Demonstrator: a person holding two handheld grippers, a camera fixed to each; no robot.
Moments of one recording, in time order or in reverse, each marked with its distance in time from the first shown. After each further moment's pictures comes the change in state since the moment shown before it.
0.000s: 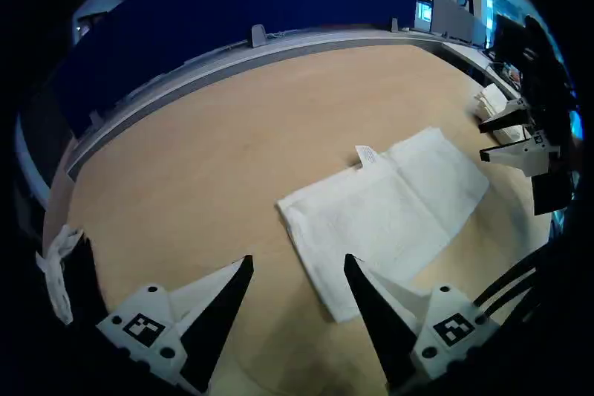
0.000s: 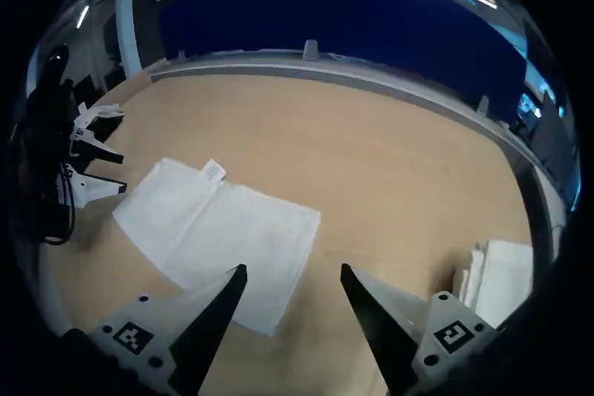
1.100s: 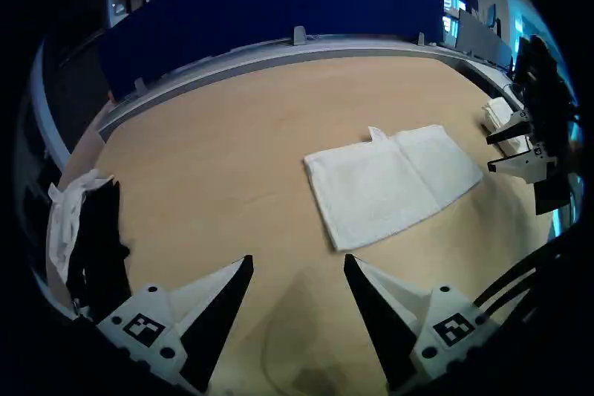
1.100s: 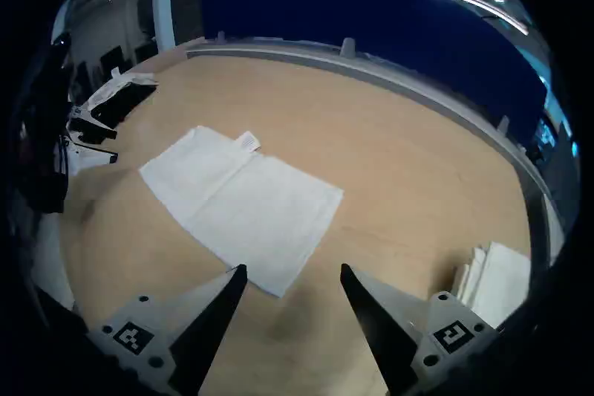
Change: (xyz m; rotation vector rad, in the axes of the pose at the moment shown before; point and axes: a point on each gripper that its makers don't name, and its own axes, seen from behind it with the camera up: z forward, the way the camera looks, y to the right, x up) left arm -0.056 -0.006 -0.070 0.117 0.013 -0.140; right arm -0.034 -0.017 -0.024 0.106 -0.043 -0.158
